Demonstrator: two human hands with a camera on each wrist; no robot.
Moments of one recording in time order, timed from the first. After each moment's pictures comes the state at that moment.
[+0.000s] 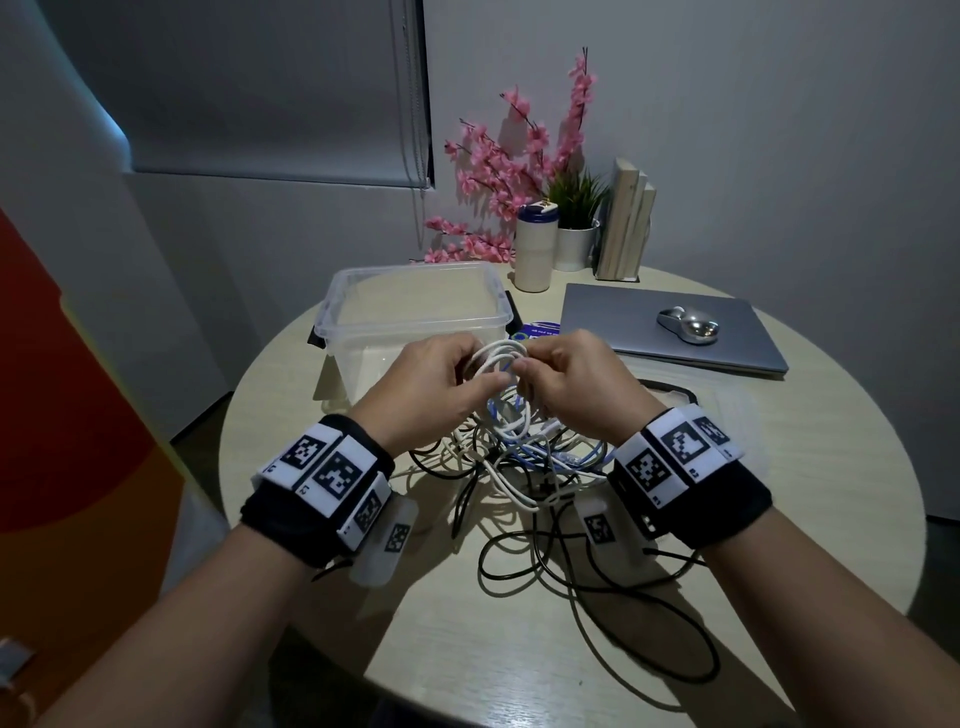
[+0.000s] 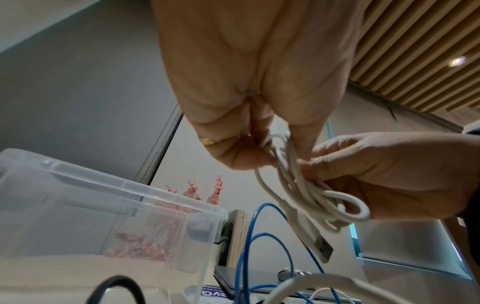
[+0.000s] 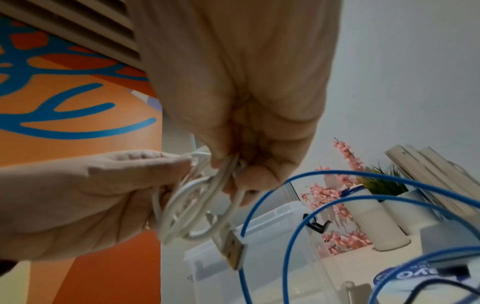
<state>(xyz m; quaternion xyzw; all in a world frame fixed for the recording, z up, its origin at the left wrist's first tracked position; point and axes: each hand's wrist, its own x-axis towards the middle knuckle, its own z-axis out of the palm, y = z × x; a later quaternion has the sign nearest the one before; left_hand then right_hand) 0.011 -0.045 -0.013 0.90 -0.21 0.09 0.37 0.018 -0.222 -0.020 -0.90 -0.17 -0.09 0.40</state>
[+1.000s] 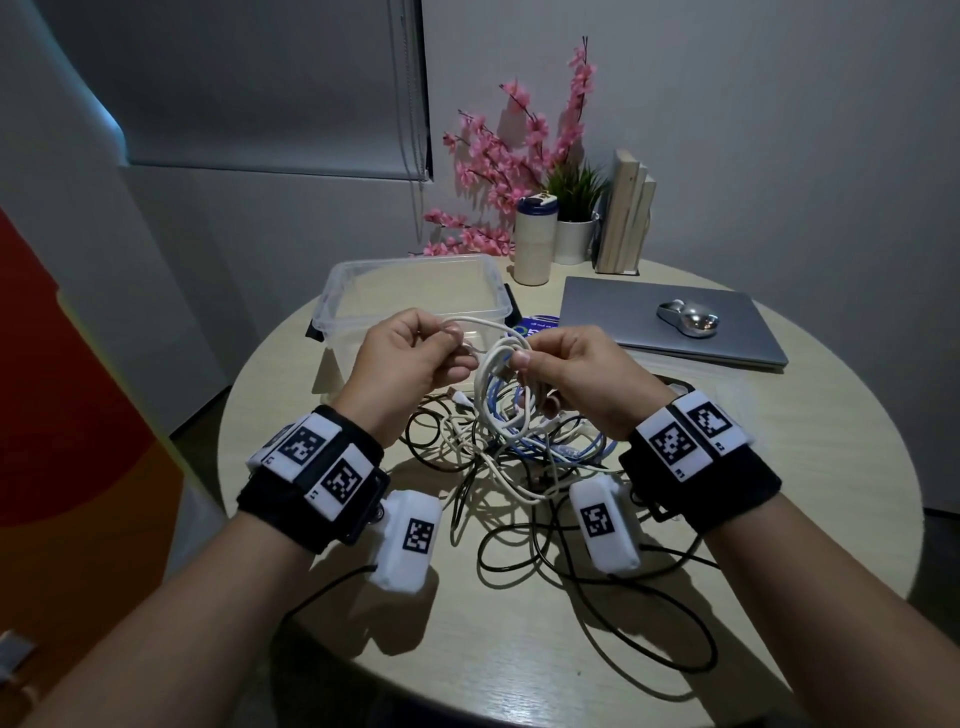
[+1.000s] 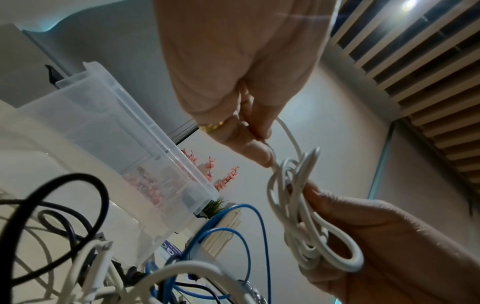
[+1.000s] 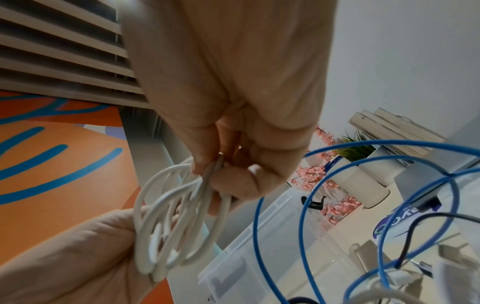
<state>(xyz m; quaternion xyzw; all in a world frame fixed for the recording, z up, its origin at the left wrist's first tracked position) 0.019 -0.043 -0.016 0.66 -0.05 0.04 0.75 0.014 -0.223 -0.019 -0.77 -0.13 0.05 0.63</state>
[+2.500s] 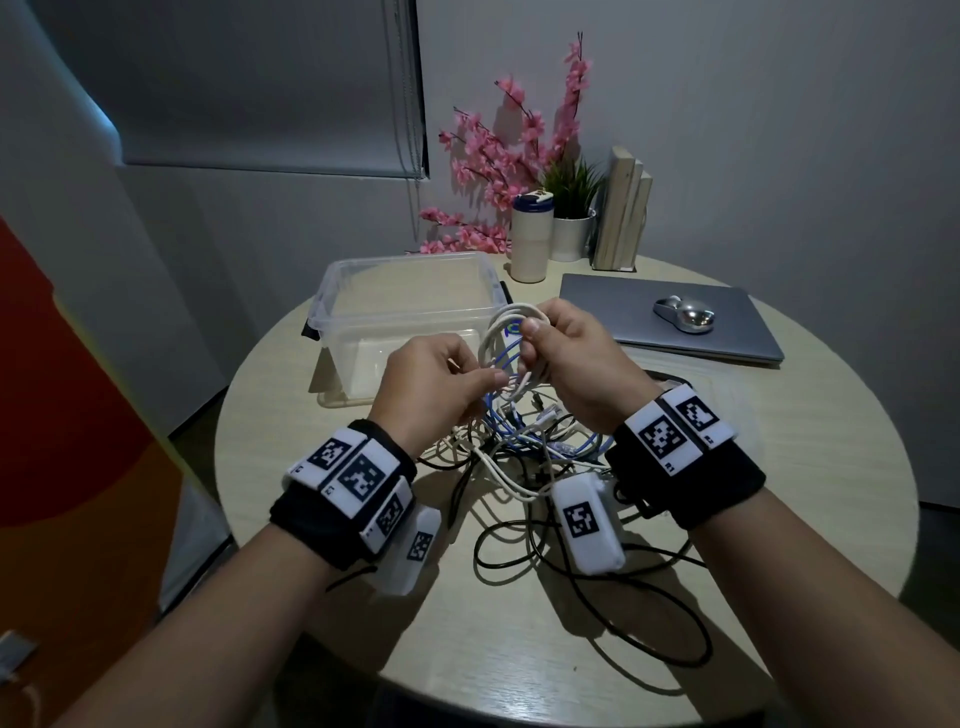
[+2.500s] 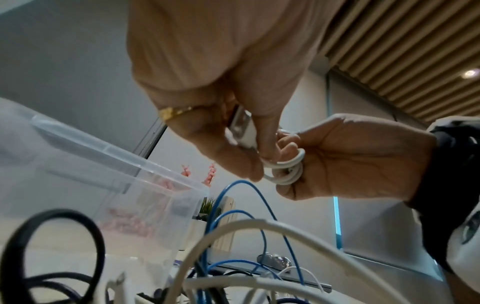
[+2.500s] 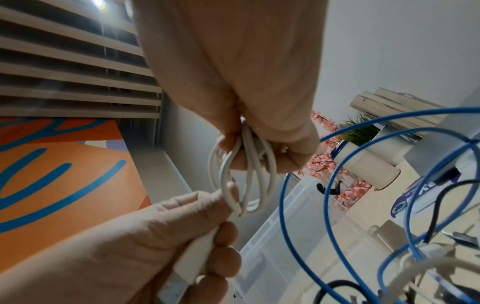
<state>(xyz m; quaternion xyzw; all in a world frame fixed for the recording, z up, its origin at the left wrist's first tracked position) 0.011 -0.064 -0.030 0.82 -0.04 0.07 0.57 0.020 -0.212 -0.019 -0.69 -0.09 -0.01 0.71</state>
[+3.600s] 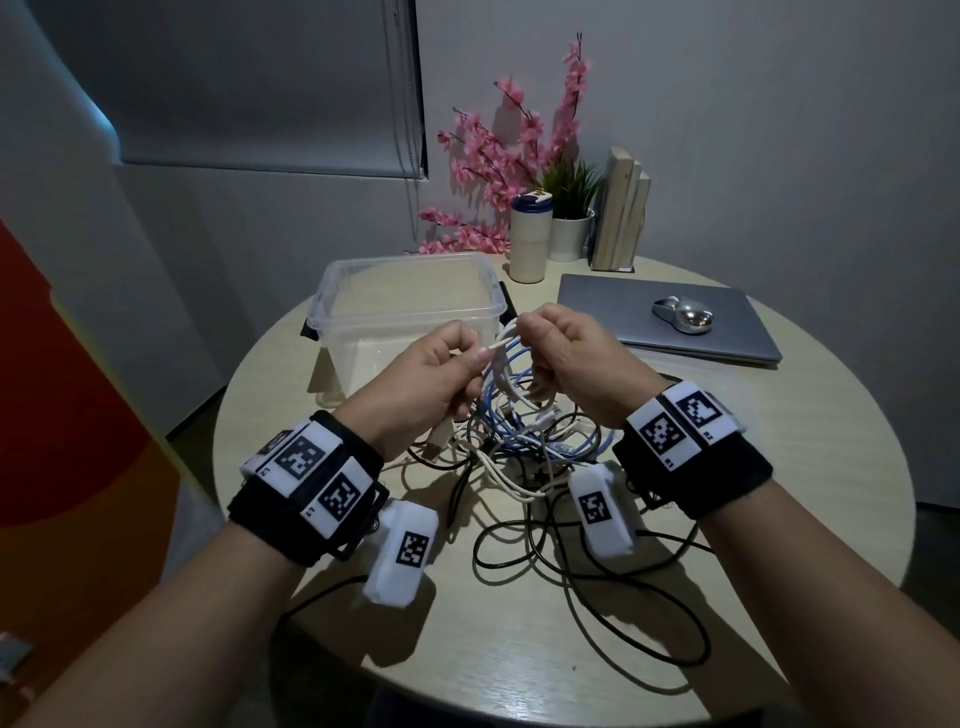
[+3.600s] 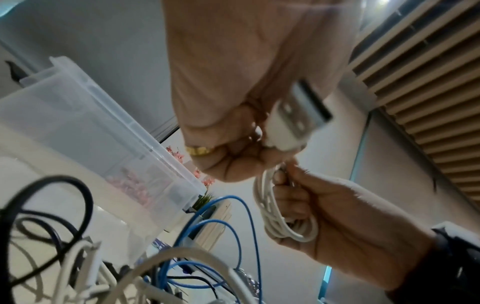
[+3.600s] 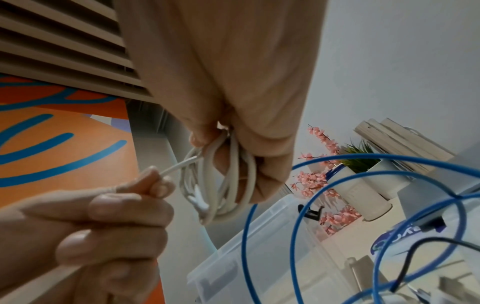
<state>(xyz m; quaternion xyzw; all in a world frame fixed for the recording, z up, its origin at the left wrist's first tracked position) -0.001 -0.053 -0.012 0.74 -0.15 -0.09 0.65 0.019 -0.220 -0.015 -0.77 -0.12 -0.01 0.63</state>
